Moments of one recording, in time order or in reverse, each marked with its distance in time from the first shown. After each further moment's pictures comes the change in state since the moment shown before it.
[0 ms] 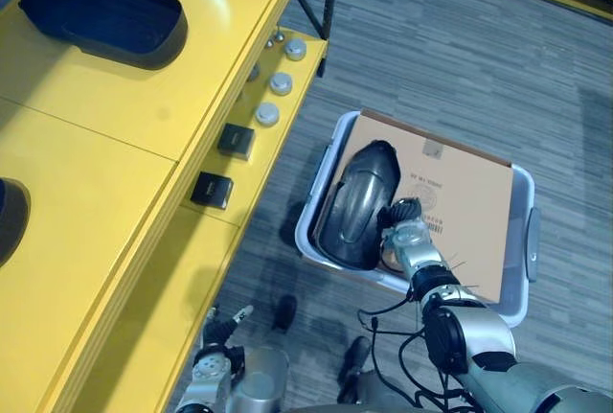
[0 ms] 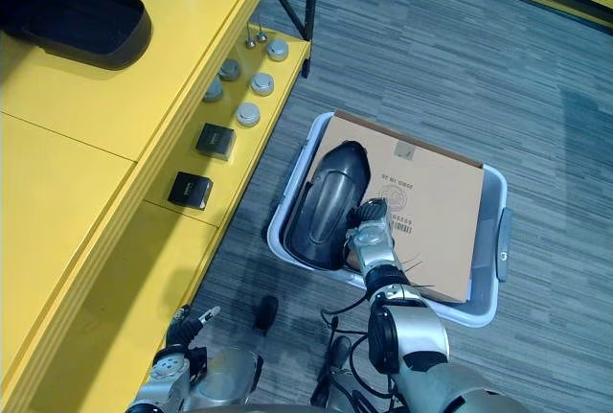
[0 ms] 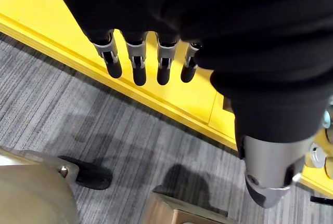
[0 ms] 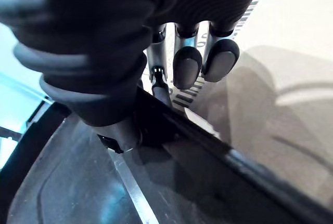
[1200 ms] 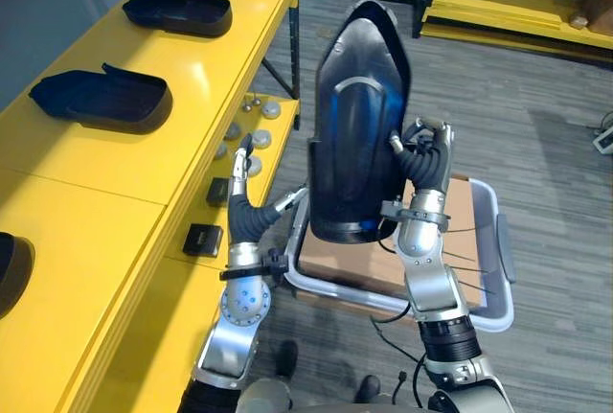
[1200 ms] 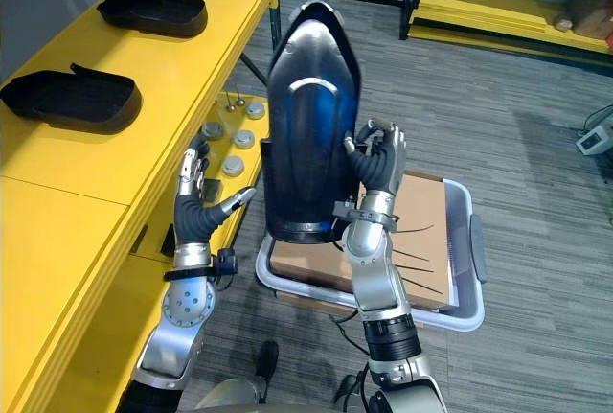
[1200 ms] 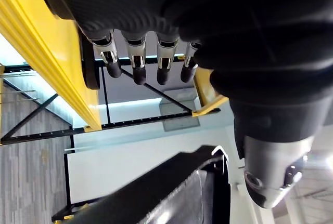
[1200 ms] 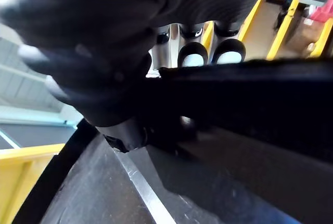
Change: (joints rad) left arm -0.068 -0.041 -0.316 -1.120 0.343 -0.003 0.124; right arm 0.218 0.060 0.317 -0.804 -0.112 -0.098 -0.081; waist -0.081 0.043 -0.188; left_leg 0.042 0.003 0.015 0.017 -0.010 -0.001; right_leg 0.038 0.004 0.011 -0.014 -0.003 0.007
